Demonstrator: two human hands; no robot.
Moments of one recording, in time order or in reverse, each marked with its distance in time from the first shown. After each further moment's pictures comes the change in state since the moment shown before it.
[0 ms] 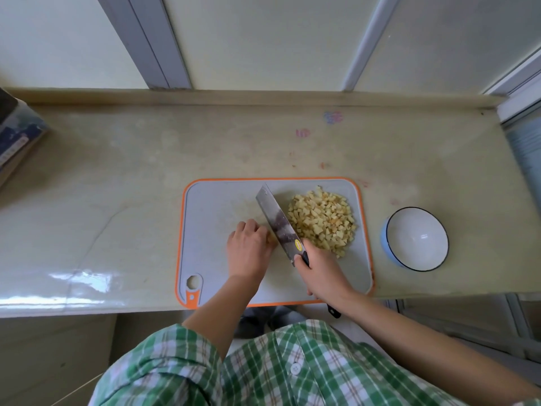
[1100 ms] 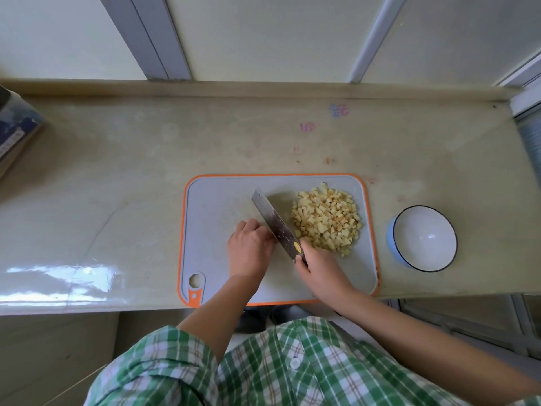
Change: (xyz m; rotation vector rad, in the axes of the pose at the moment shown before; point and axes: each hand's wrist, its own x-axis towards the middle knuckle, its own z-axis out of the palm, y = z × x) left_hand -0.001 -0.004 0.000 -0.087 0.034 -0.058; right_hand 0.012 0.014 0.015 -0.139 0.030 -0.148
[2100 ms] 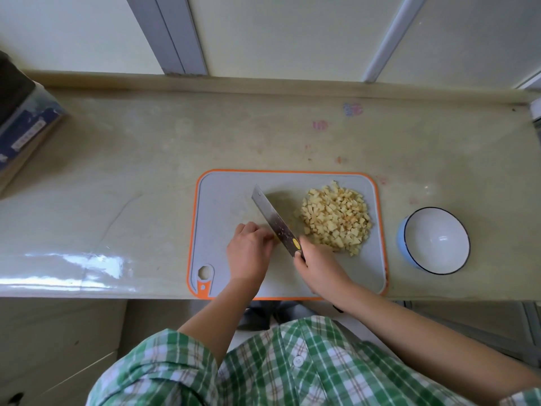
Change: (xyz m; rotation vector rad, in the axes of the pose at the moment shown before) left_hand -0.017 -0.014 -0.004 -0.098 0.013 -0.109; right_hand 0.009 -0.016 0.005 -0.044 -0.069 -0.019
